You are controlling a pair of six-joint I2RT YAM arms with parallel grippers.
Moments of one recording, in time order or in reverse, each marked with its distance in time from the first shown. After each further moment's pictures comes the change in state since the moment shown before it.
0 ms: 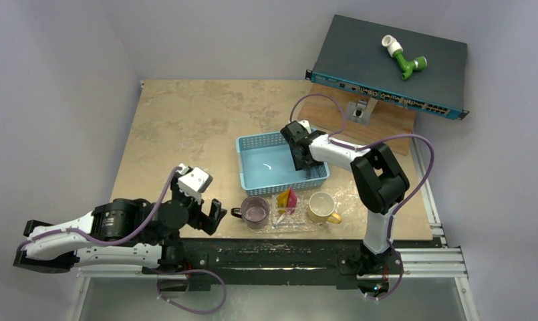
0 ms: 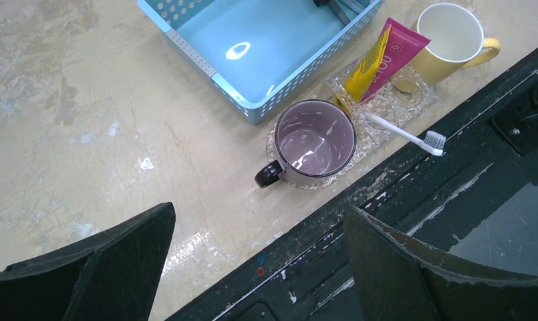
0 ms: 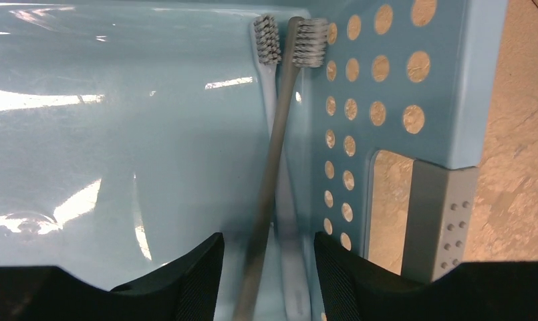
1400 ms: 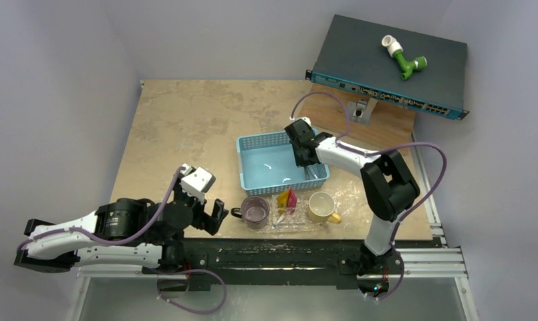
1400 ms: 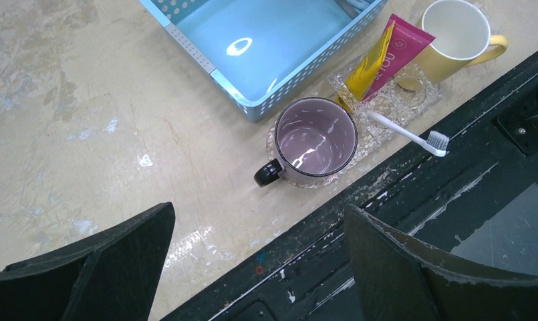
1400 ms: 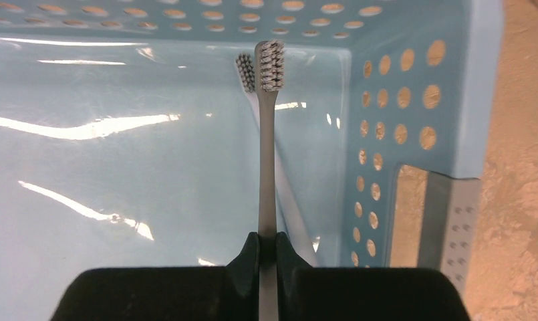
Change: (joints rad) left arm 0.000 0.021 -0.004 0.001 -0.002 -0.016; right arm -0.003 -0.068 -0.063 0.124 -0.114 -0.010
